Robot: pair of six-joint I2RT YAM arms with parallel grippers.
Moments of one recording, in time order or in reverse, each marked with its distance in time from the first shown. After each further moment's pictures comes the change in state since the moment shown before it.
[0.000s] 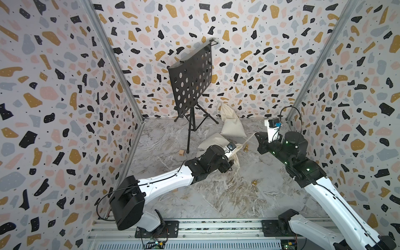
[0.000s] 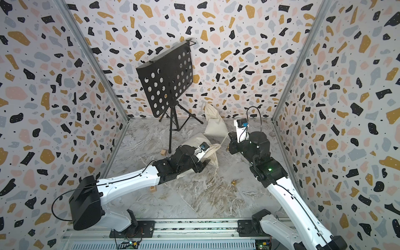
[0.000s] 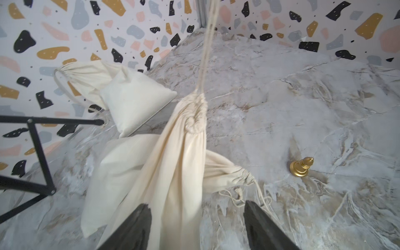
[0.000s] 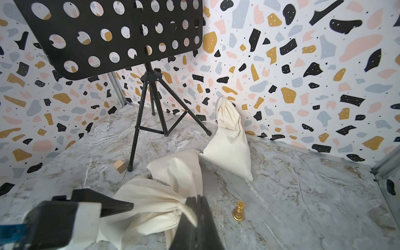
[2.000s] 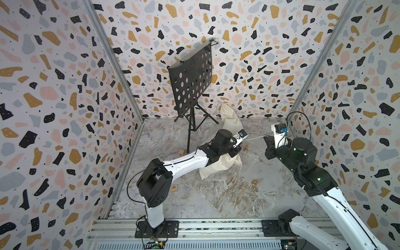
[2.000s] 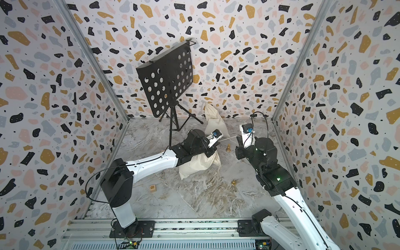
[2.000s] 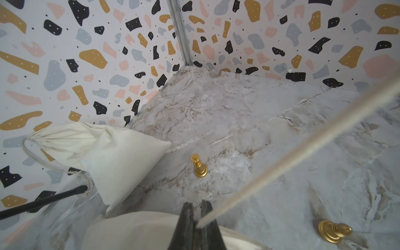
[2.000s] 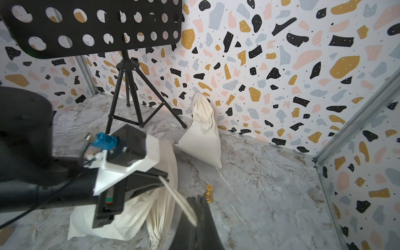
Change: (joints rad) left arm 0.096 0.267 0.261 0.088 0.165 0.137; right arm 0.006 -0.107 -0.004 -0.145 0.165 -0.103
